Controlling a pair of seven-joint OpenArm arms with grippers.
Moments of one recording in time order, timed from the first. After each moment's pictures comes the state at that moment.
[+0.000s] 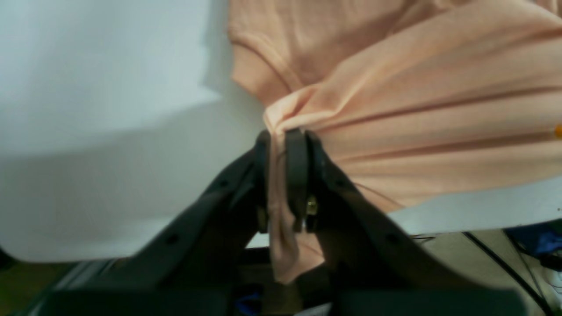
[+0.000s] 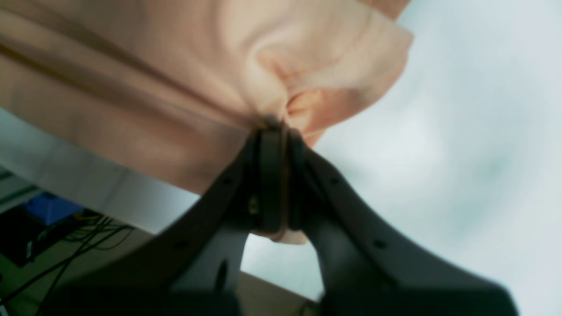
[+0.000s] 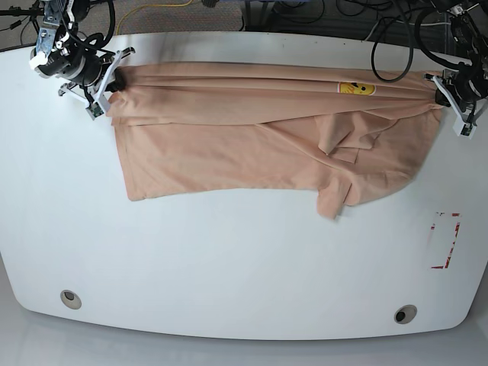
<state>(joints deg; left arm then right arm) 14.3 -20.2 -40.9 98.2 -27.8 -41.9 76.5 -25.9 18.7 26.3 104.3 27.7 41.0 -62.5</state>
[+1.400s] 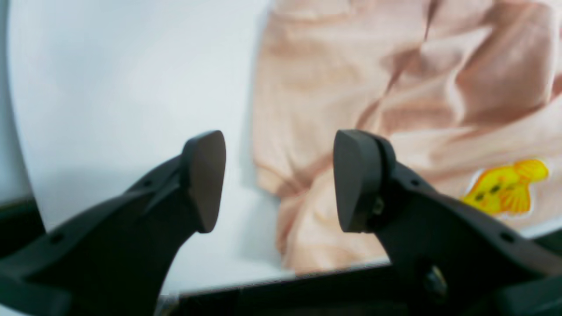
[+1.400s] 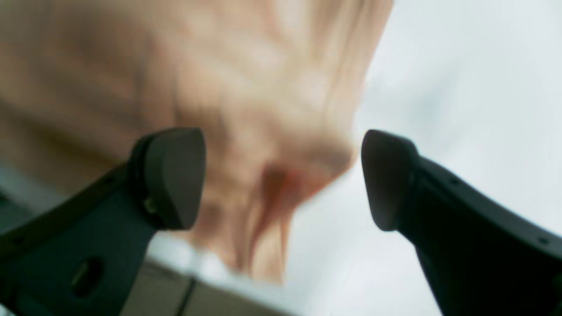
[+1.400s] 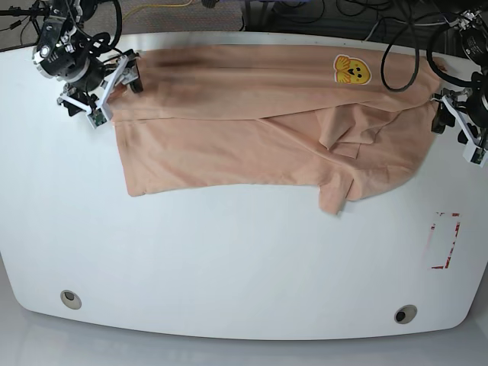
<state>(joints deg) 10.5 -23.1 -41.1 110.1 -40.1 -41.8 82.9 -24.6 14.1 27.0 114.1 26.0 40.4 -63.9</state>
